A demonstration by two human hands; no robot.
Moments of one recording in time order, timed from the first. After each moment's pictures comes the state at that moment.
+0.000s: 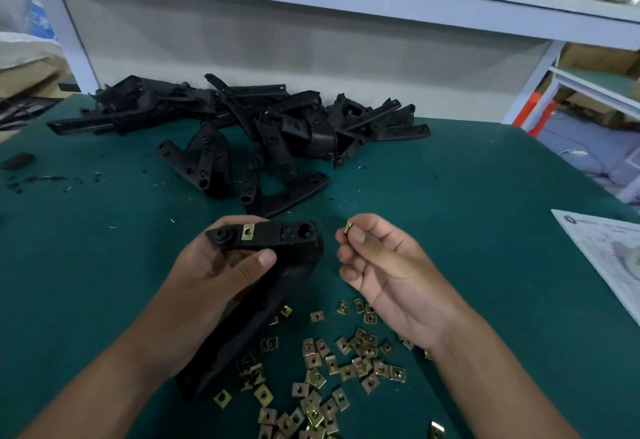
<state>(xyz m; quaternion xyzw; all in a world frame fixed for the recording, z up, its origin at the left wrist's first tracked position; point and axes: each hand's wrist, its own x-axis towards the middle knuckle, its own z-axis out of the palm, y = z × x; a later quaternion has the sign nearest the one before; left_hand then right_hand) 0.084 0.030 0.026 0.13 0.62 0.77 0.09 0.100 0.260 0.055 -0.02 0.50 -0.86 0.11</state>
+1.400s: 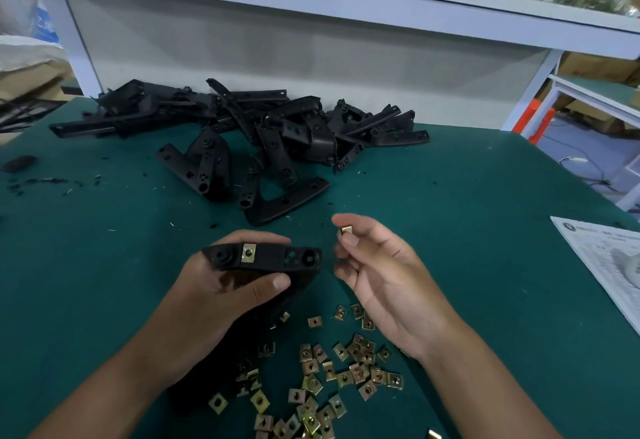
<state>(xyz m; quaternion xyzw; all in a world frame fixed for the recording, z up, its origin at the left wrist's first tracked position) 0.093 0.037 0.039 0.14 0.68 0.72 0.09 0.099 0.256 0.048 -0.03 0.55 -0.83 0.06</state>
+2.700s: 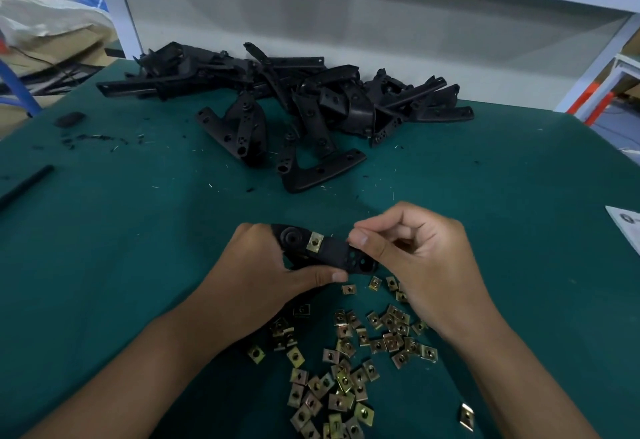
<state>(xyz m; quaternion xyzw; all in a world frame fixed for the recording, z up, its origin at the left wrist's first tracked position) 0.100 0.042 0.035 0.20 0.83 0.52 0.00 0.115 0.244 0.051 -0.08 0.80 -0.59 -0.07</state>
